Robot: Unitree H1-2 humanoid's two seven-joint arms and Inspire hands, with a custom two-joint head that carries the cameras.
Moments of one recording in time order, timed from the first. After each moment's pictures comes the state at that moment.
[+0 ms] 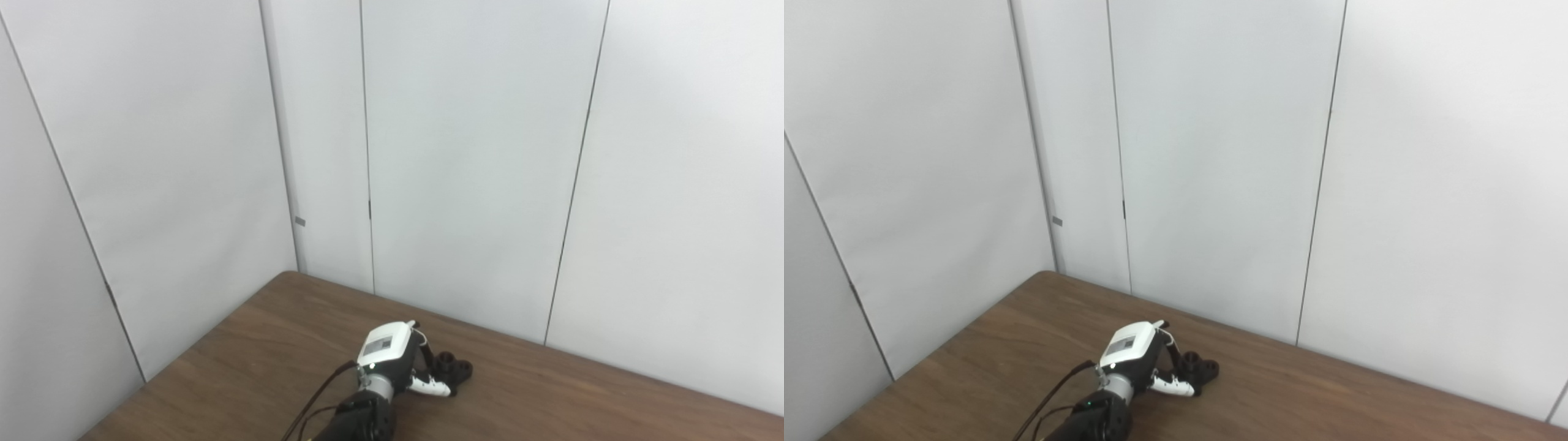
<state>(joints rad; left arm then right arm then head) -0.45 0.37 -0.27 0.26 0.65 0.41 0.06 0.30 -0.15 -0.19 -0.25 0.25 -0.16 0.14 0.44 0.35</state>
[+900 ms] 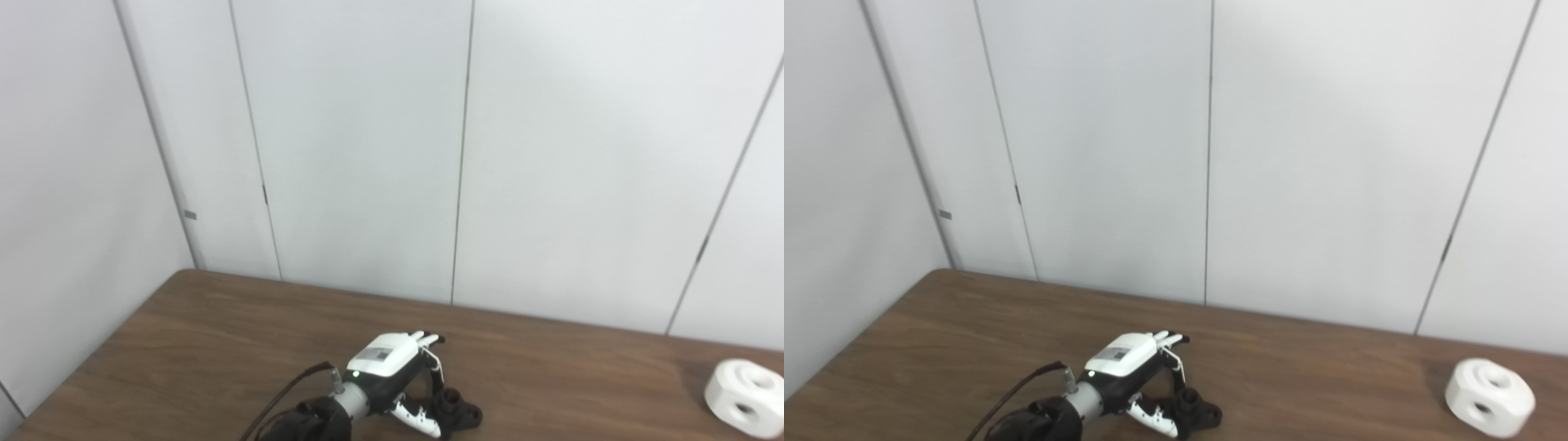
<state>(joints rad) -0.42 0.39 -0.43 0.03 0.71 0.14 -0.24 0.36 -0.13 -0.13 -0.34 0.09 -0.16 0.05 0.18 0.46</state>
